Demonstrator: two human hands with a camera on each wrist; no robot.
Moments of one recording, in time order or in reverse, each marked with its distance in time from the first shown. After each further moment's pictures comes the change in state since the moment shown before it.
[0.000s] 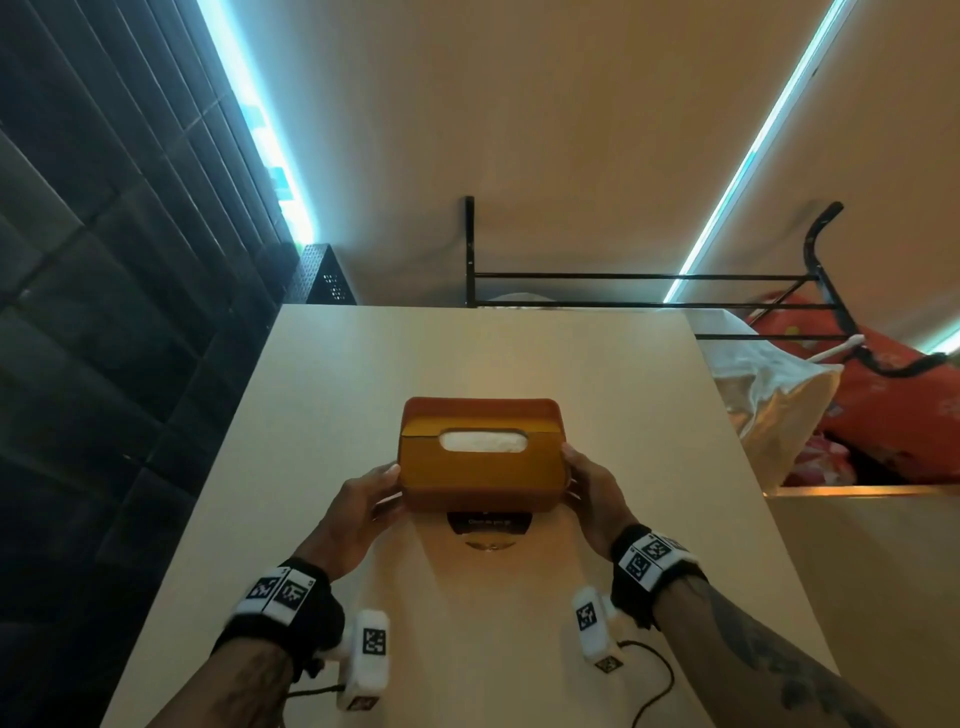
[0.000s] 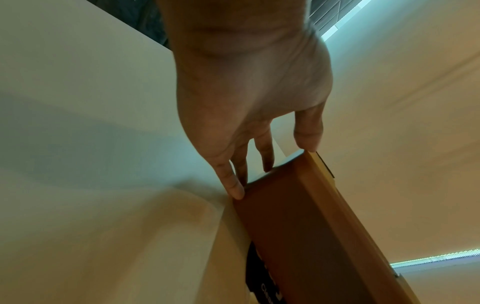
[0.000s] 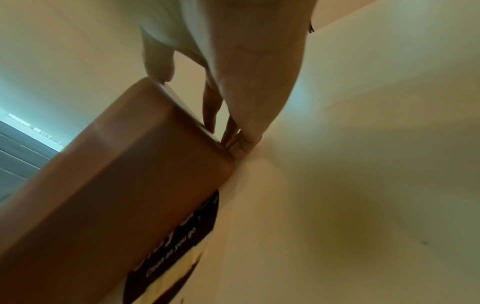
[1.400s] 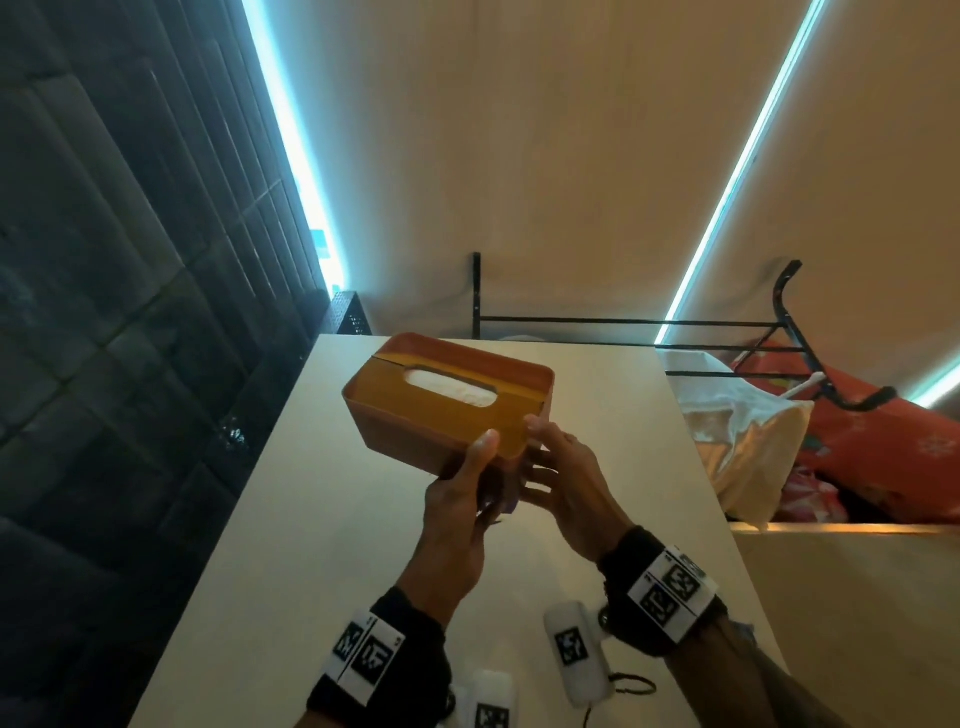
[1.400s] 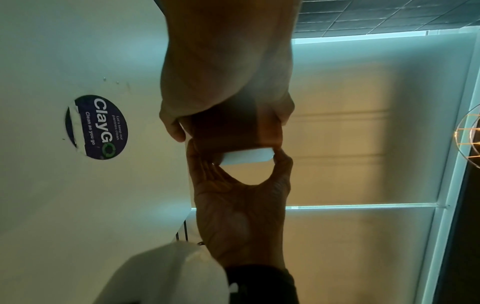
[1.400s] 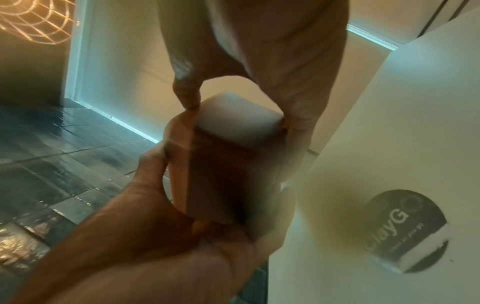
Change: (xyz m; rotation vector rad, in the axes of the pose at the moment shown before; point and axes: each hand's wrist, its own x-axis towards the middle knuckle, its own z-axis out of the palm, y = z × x) left_hand -0.164 0.033 0.157 -0.359 0.033 0.258; right_hand -0.177 -0.077 0.053 -0.062 -0.216 -0.224
